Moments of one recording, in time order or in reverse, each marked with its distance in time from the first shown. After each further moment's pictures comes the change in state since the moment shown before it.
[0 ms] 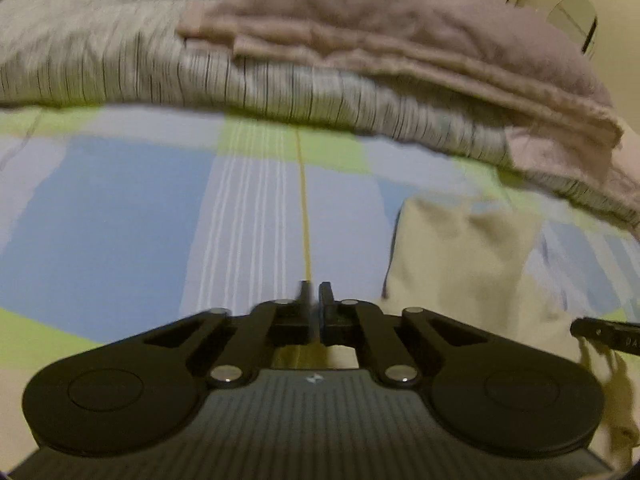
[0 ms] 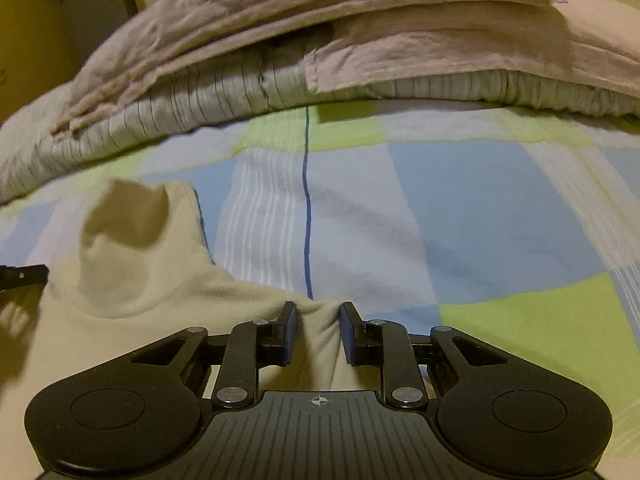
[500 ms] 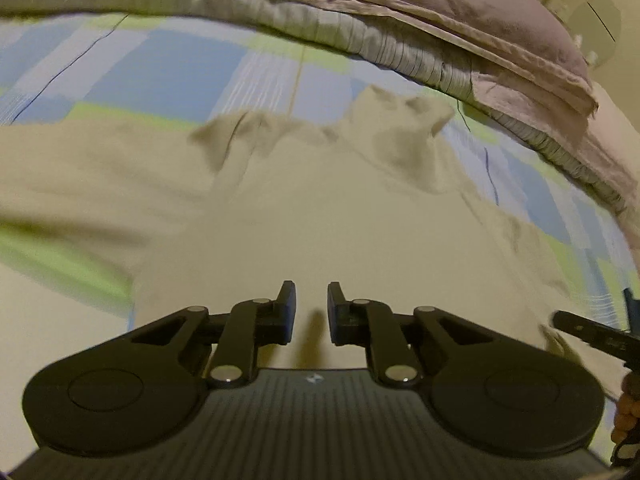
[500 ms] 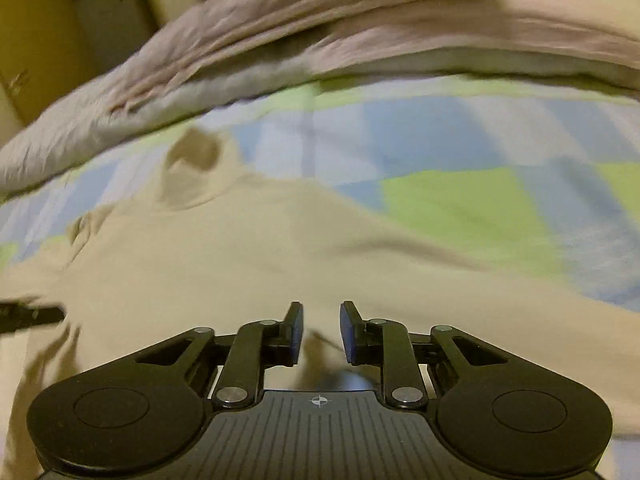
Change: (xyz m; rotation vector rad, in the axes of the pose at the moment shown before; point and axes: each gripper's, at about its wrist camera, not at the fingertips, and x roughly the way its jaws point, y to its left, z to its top) left arm -0.099 -0.041 -0.091 -0.109 0.166 0.033; right arm -0.116 -0.004 -0.075 -0.004 0.079 0.072
